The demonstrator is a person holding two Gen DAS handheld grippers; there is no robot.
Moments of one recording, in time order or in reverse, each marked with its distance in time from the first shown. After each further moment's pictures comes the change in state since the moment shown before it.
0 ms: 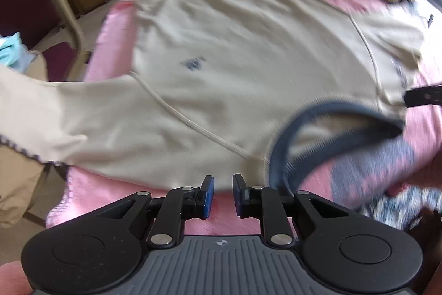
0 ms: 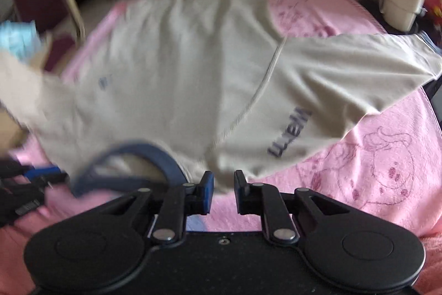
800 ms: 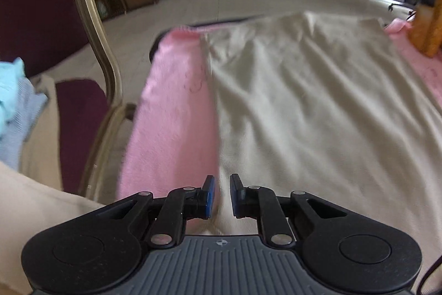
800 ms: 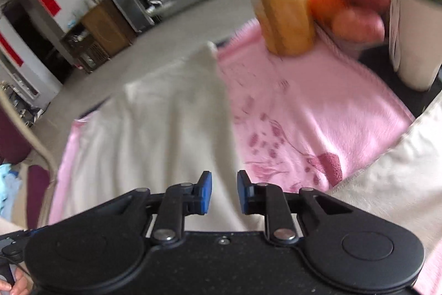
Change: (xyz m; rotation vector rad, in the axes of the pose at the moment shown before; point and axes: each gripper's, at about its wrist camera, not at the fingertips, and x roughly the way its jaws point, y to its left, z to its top) left arm 0.127 0.100 0.156 -0.161 -0.013 0.126; right arm 0.105 -0.103 0.182 0.245 -0.124 0.032
